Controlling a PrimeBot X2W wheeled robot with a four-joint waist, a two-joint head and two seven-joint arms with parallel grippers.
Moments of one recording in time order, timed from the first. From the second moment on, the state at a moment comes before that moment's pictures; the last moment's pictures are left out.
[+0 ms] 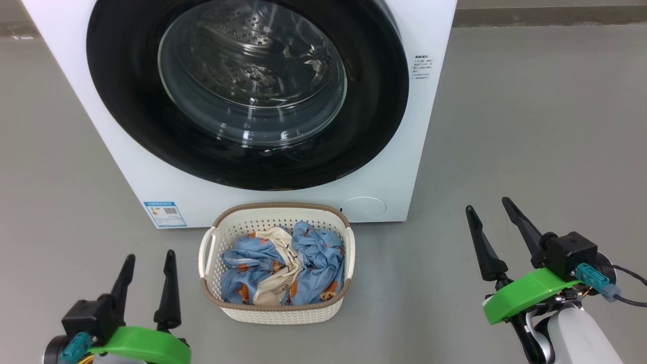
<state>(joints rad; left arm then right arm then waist) -0.11 0.06 -0.03 0.26 -0.27 -0.13 -0.26 -0.25 -0.13 0.06 0.32 0.19 0.13 -0.25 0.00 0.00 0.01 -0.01</state>
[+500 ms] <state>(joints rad) -0.11 0.06 -0.03 0.26 -0.27 -0.13 -0.26 -0.25 -0.13 0.06 0.32 0.19 0.13 -0.25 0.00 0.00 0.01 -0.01</state>
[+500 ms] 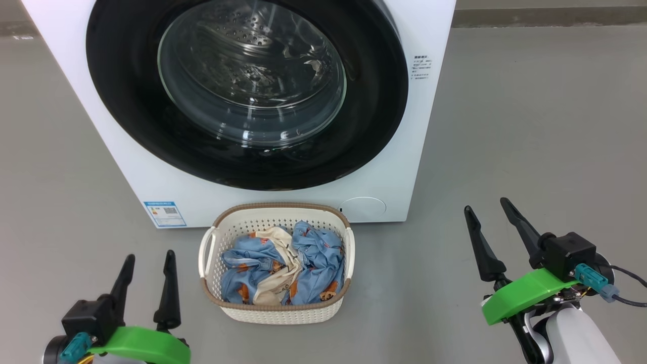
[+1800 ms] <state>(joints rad) -0.18 0.05 -0.02 0.20 -0.30 -0.13 -0.26 -0.50 -0.21 -0.02 0.35 0.31 0.13 -0.25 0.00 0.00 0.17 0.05</state>
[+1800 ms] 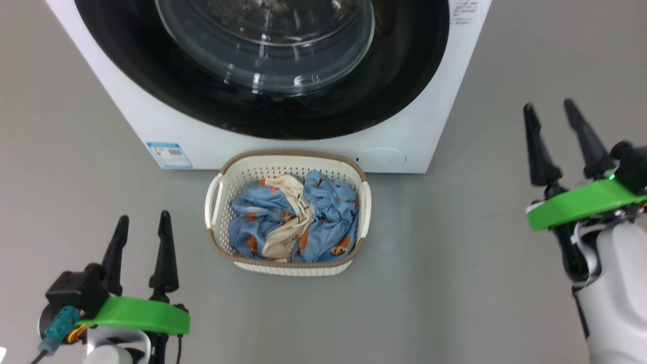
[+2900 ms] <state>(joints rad) -0.31 0.03 -0.06 0.13 -0.30 -0.13 -0.26 -1.03 -0.45 0.05 0.60 1.15 0.13 0.05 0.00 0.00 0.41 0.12</state>
